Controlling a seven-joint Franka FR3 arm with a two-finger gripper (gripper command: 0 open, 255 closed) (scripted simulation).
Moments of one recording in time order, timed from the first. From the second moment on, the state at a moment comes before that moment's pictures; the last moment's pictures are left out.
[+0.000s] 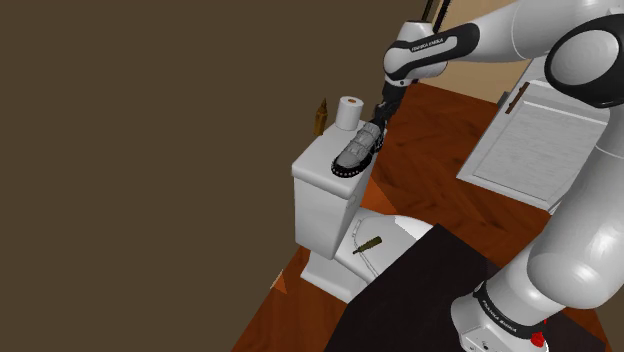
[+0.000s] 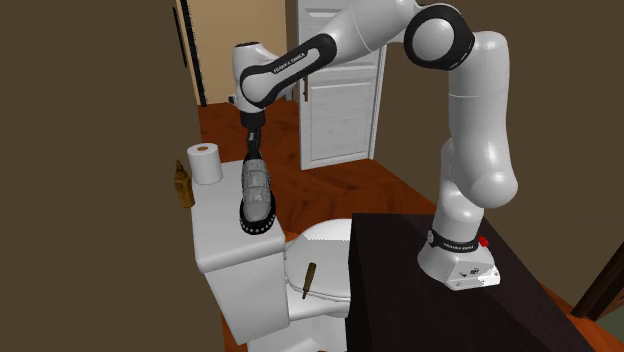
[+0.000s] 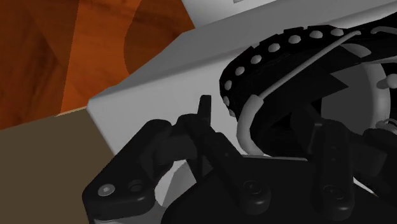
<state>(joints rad) -0.08 0.23 -0.27 -1.84 0.00 2.14 -0.42</state>
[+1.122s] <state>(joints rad) -0.08 0.20 -0.27 -1.79 -0.01 2.06 -0.42</state>
